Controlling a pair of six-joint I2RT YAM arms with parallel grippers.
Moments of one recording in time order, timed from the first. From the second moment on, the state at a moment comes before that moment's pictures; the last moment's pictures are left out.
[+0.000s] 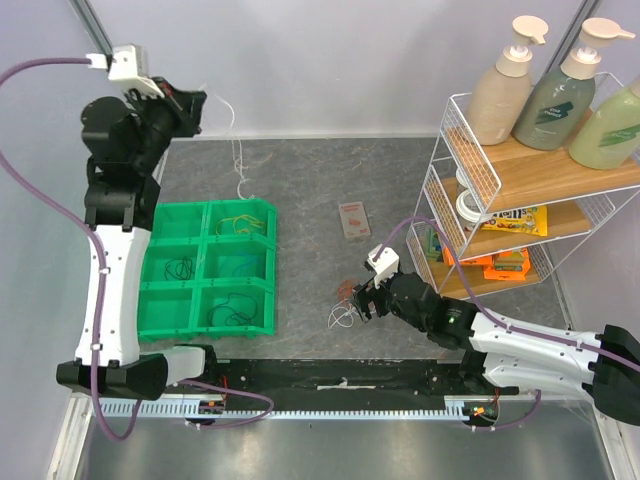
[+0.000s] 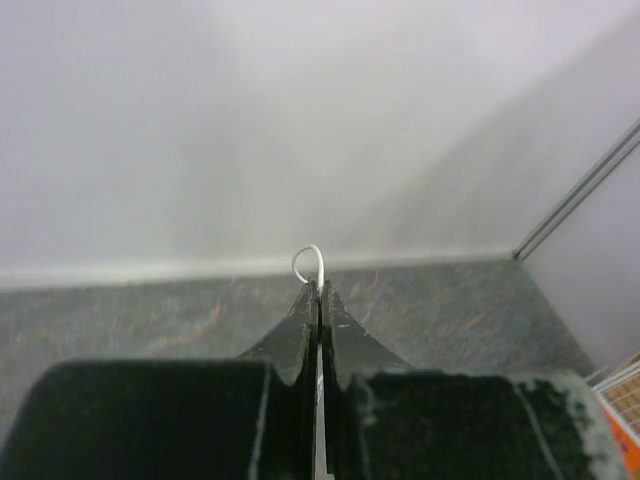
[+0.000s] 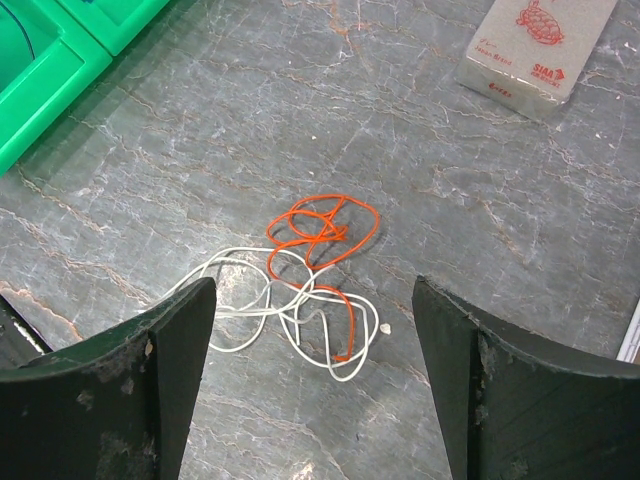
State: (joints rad) left arm -0.05 1.25 1.62 -0.34 0.21 -0.28; right arm 1.06 0.94 0.43 0.04 0.29 0.20
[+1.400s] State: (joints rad) left arm -0.04 1.23 1.67 -0.30 0.27 -0.30; right arm 1.06 0.93 0.41 0.05 0.29 0.20
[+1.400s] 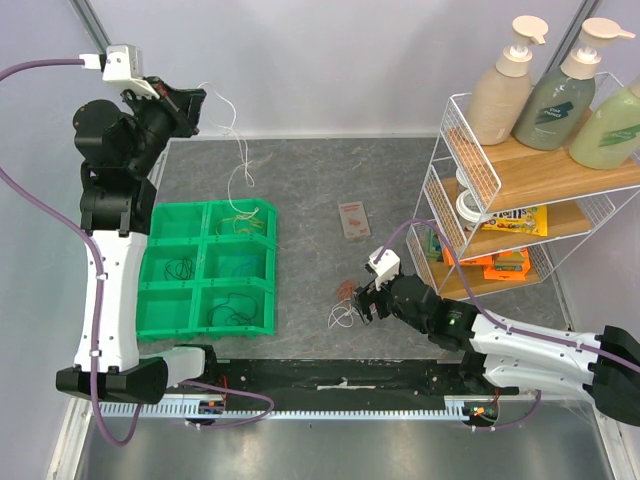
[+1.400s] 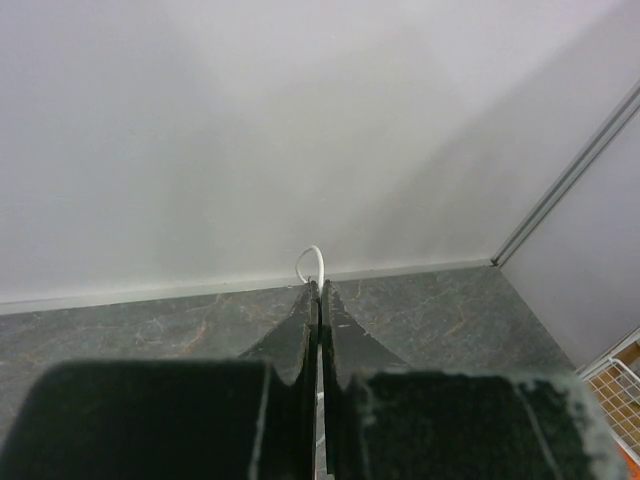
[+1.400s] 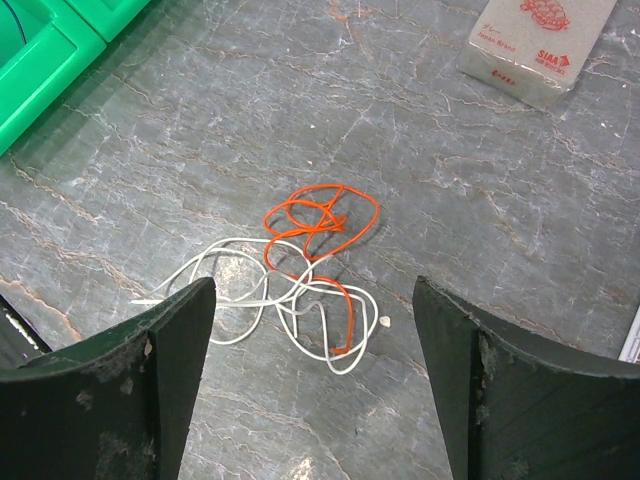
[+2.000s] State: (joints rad) left arm -0.02 1.21 1.42 -0.28 0.22 -0.30; right arm 1.06 0.93 0.40 0.06 0.29 0.20
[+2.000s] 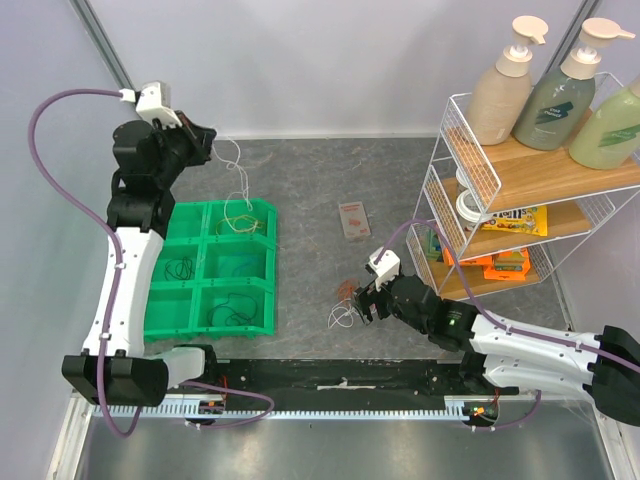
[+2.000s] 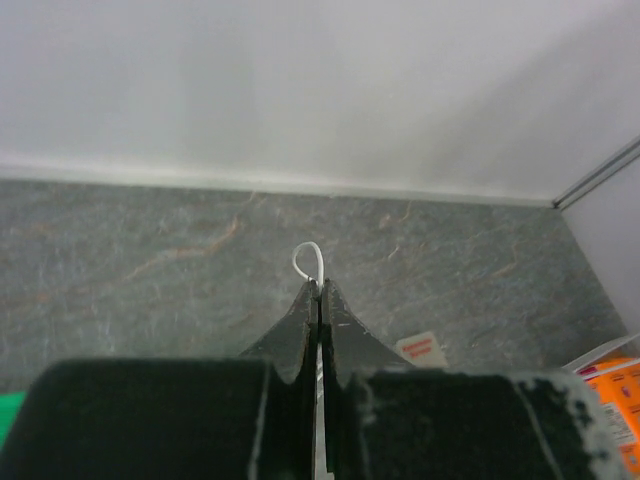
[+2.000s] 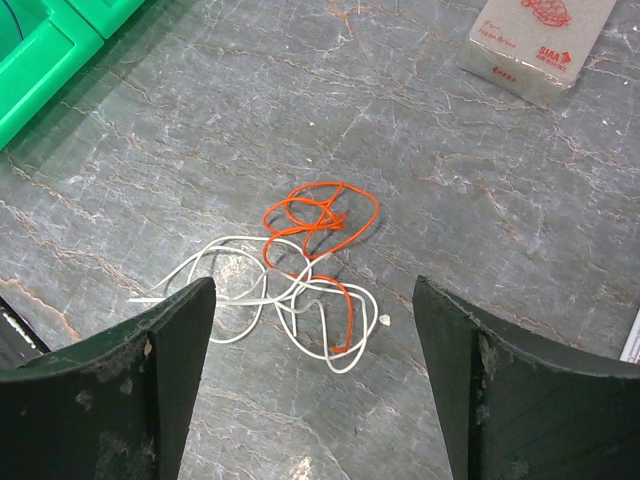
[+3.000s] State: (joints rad) left arm -0.01 1.53 1.05 -0.35 -0.07 -0.67; right arm 1.06 0.94 0.39 0.07 0.28 0.22
